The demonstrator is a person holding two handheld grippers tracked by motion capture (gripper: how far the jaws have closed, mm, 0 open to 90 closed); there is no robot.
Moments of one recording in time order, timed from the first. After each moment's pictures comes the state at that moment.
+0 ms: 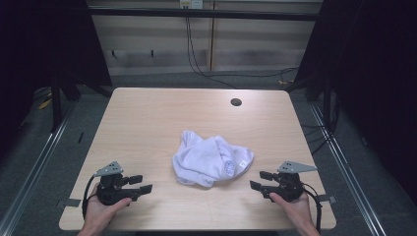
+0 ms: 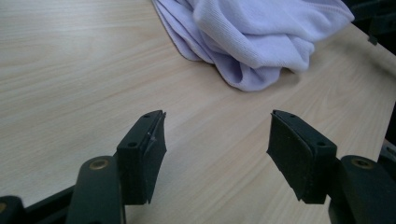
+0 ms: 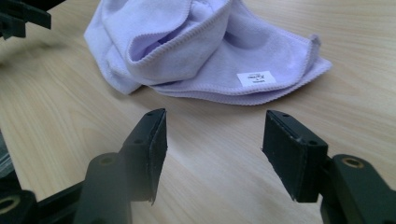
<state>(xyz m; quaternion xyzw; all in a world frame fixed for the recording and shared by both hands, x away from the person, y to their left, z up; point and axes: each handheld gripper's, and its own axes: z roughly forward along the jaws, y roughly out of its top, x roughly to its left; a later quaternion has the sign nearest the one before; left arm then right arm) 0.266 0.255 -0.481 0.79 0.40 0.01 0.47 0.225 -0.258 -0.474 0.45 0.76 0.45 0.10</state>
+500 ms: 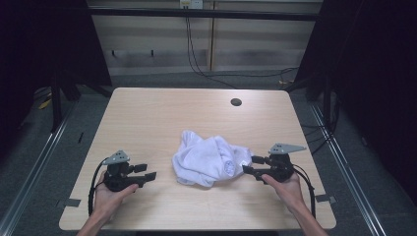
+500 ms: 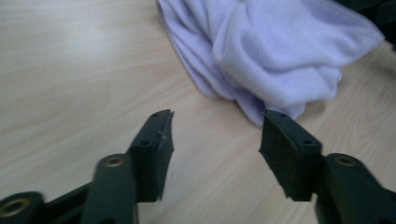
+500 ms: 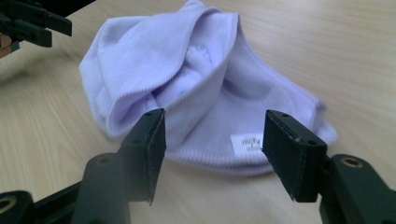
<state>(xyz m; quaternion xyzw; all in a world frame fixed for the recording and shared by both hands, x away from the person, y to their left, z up) 0.302 0.236 -0.475 0.79 0.38 0.04 0.48 0.280 -0.242 -0.460 0.41 0.78 0.46 0.09</state>
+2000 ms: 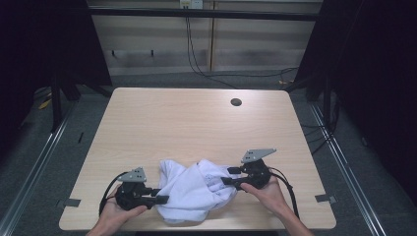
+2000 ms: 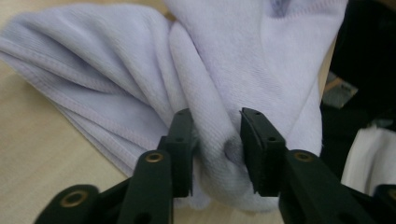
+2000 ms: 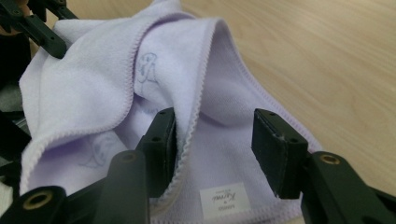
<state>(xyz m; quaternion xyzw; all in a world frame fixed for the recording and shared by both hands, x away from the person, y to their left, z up) 0.259 0.204 -0.475 0.84 0.29 -0.05 0.45 0.271 -0.182 -0.462 0.33 0.84 0.43 0.04</state>
